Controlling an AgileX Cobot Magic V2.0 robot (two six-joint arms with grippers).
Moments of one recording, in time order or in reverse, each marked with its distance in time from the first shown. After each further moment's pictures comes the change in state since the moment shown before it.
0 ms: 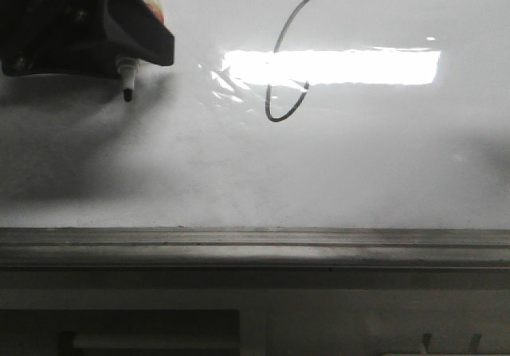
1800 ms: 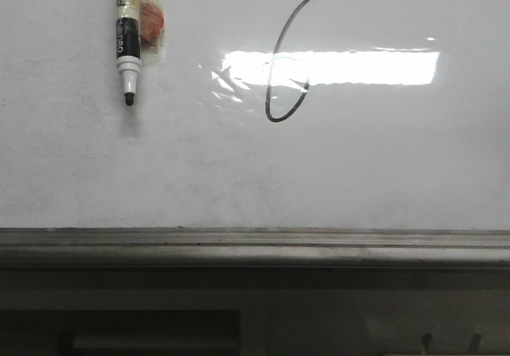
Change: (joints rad) left arm 0.002 -1.151 0.502 0.090 0.092 0.287; right arm 0.000 -0.740 0.489 0.137 -0.341 -0.088
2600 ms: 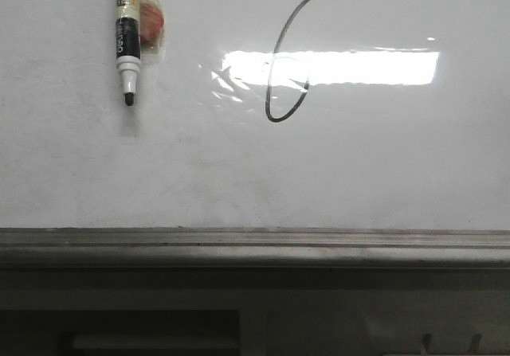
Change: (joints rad) left arm 0.000 0.000 0.000 -0.077 -0.018 0.000; right arm 0.000 0.000 0.000 0.006 -0.034 0.000
